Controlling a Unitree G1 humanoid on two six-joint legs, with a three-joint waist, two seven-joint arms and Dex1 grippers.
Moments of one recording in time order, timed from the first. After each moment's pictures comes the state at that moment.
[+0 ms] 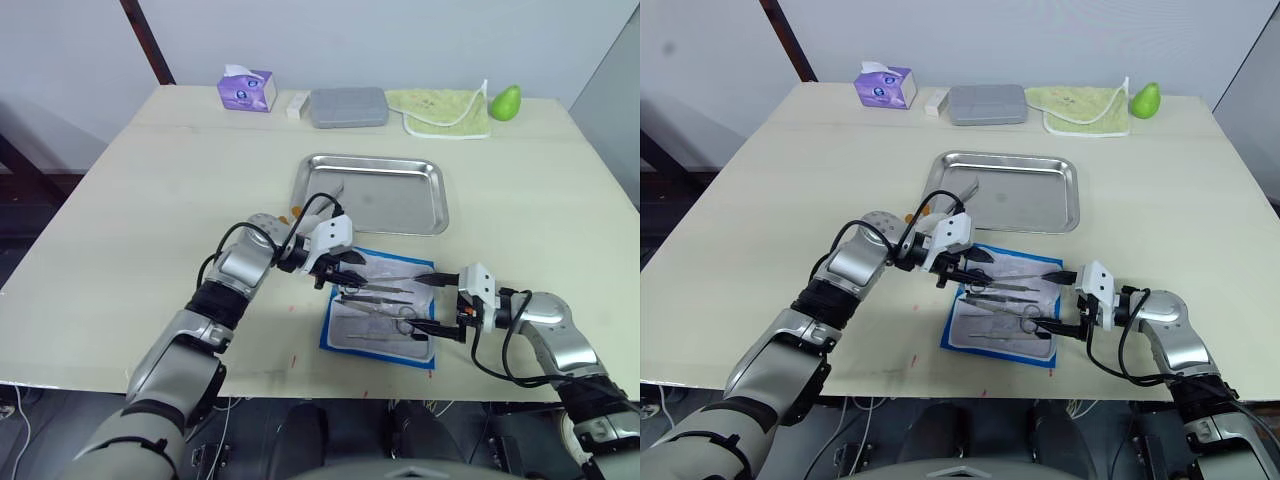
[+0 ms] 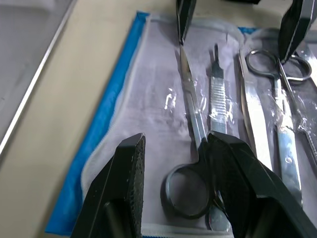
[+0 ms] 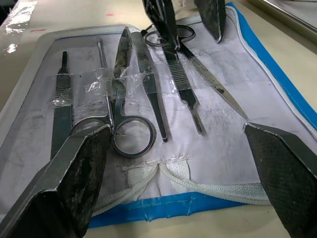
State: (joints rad) left arm -0.76 0.47 -0.39 0.41 -0.05 0.21 -1.31; right arm -0.22 -0.52 0.16 0.22 0.27 -0.06 1.18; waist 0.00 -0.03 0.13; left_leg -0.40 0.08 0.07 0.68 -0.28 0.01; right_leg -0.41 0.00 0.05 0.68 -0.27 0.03
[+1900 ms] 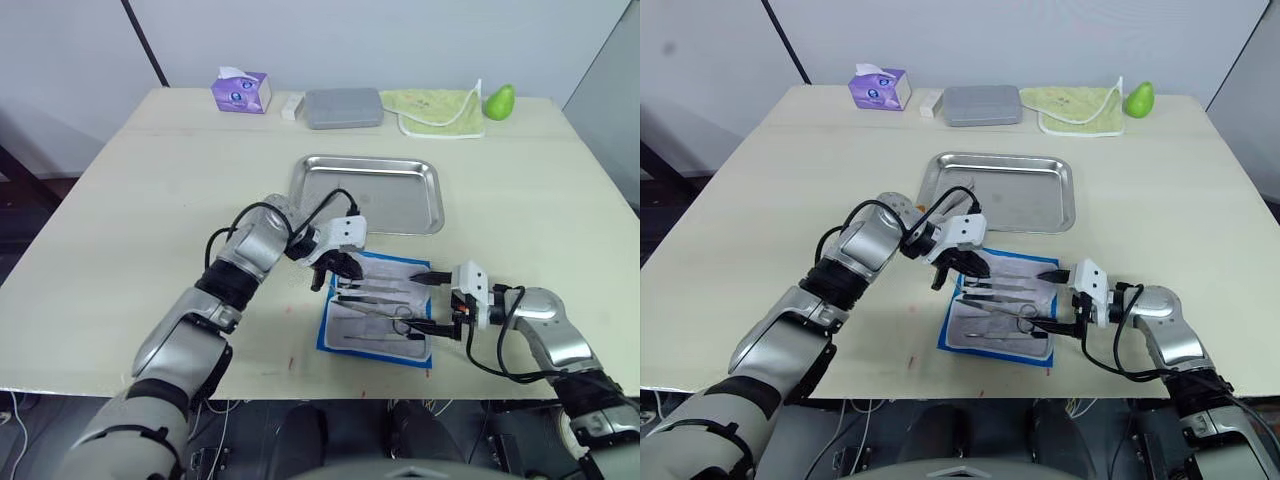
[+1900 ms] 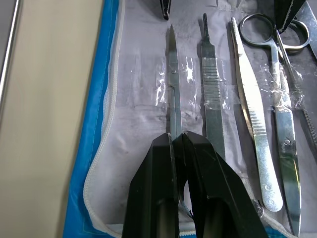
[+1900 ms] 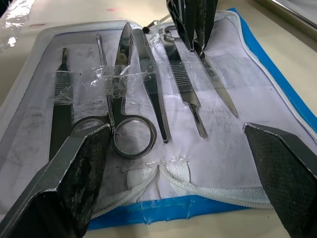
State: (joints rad) left arm -0.90 0.47 -0.48 0.42 0.11 0.33 -1.43; right arm -0.26 -0.52 0.19 0.22 0.24 -0.03 1.17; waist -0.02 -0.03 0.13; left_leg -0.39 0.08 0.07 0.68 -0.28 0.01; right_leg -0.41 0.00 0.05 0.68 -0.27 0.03
